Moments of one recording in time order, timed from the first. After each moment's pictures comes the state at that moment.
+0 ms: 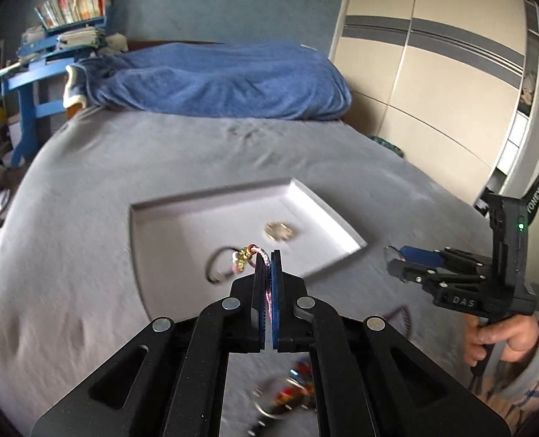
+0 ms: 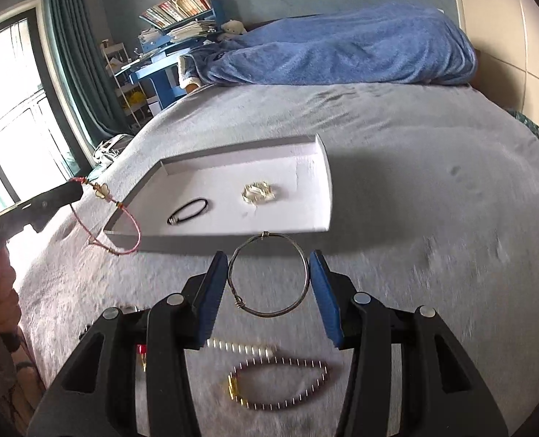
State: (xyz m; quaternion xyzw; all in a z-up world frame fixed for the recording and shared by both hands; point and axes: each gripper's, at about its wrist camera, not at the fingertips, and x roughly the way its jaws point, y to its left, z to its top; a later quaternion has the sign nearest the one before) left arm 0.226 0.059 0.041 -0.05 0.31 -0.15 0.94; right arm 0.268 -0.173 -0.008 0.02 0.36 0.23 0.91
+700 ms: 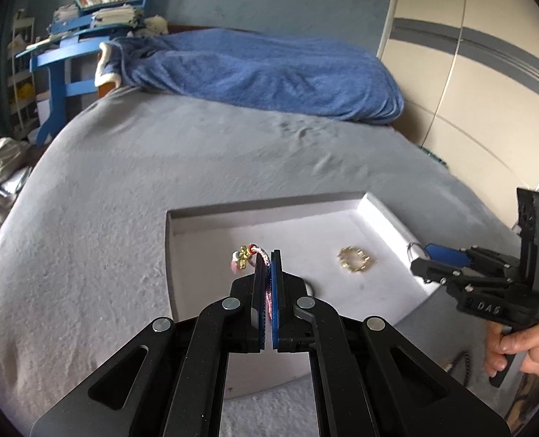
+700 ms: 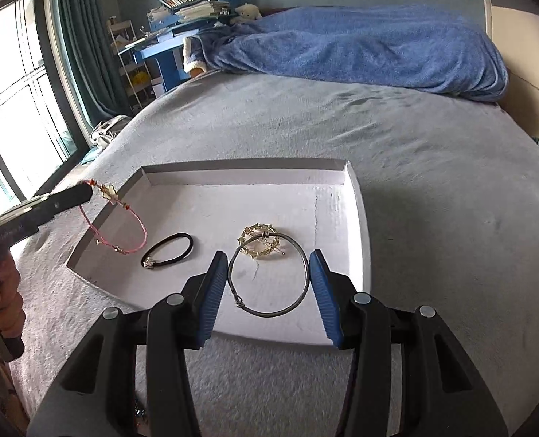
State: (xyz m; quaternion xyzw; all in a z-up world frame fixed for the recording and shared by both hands) left arm 0.303 0.092 0.002 -0.07 0.33 -0.07 0.94; right arm 0.355 -0.124 -0.023 -0.02 0.38 0.24 0.90
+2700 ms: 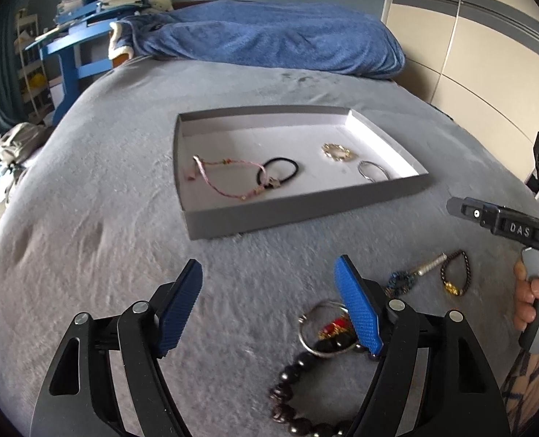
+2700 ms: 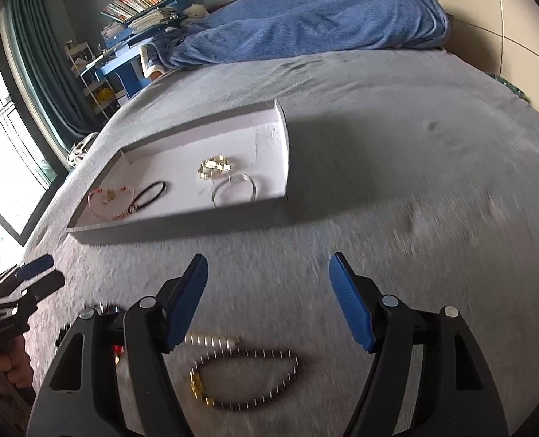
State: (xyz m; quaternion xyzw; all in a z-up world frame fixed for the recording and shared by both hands) left arm 0.193 0.059 -0.033 -0.03 0.39 -0.06 0.92; right arm 0.272 -0.191 -0.043 0.05 0.41 0.17 0.89
